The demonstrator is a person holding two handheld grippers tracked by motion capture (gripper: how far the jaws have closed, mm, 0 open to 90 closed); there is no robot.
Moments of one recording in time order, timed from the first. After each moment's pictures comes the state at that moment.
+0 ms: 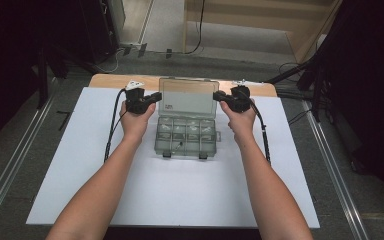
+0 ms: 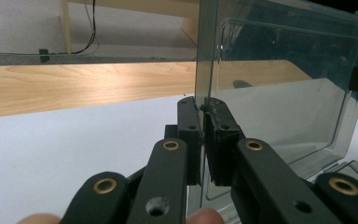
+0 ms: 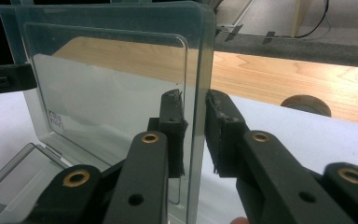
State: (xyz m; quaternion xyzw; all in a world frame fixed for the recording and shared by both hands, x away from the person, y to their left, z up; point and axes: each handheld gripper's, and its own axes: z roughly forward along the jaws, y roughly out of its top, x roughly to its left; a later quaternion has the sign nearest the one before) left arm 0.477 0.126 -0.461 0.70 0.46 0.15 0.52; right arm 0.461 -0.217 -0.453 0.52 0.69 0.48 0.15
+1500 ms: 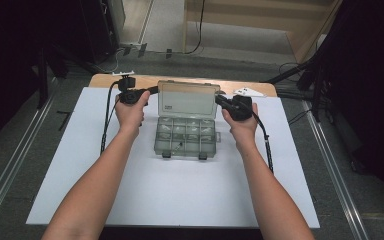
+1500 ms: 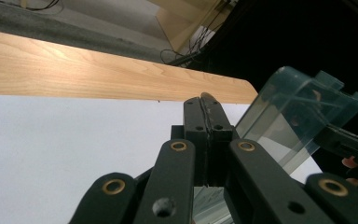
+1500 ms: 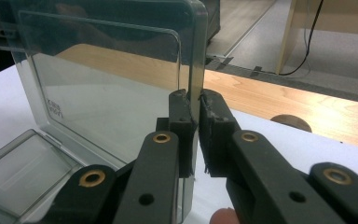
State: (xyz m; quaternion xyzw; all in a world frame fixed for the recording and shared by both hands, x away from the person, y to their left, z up) left arm 0.501 0.145 -0.440 0.66 0.51 0.02 0.55; right arm 0.429 -0.215 -0.457 0.47 0.69 0.50 0.23
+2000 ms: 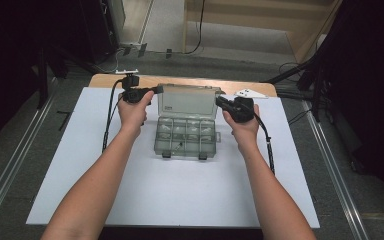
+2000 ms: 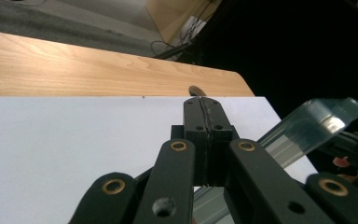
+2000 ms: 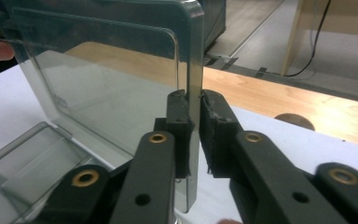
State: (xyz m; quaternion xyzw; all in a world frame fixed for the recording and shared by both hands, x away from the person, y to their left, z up) left arm 0.499 0.138 -0.434 0.67 0.50 -0.01 0.55; right arm 0.421 -0.218 -0.455 0.46 0.70 0.51 0.22
